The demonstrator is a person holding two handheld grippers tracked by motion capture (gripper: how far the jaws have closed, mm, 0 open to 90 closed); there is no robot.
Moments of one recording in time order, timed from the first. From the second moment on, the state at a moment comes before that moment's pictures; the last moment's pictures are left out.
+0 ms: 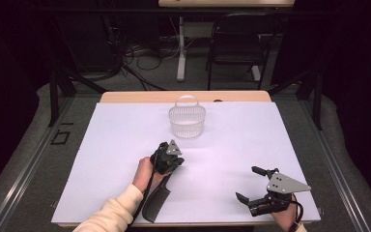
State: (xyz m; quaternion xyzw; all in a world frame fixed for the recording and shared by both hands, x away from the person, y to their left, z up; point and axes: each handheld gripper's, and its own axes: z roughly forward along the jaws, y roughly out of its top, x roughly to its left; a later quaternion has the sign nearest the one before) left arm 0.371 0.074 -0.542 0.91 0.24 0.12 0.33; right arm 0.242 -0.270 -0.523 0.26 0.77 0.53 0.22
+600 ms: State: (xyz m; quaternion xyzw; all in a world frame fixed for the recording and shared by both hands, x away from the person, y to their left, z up) left arm 0.375 0.083 -0.543 0.90 0.25 0.13 0.32; right arm 0.242 -0.271 -0.523 0.26 0.77 0.54 0.22
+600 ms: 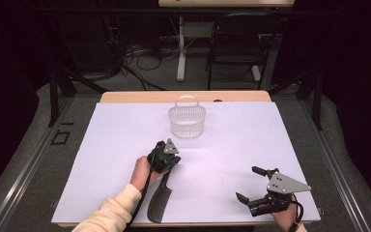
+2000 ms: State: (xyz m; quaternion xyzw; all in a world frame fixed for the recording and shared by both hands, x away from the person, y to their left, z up) left arm 0.377 0.112 -0.543 0.90 0.28 0.15 0.29; right arm 0.241 -0.271 -0.522 0.26 0.77 0.53 0.22
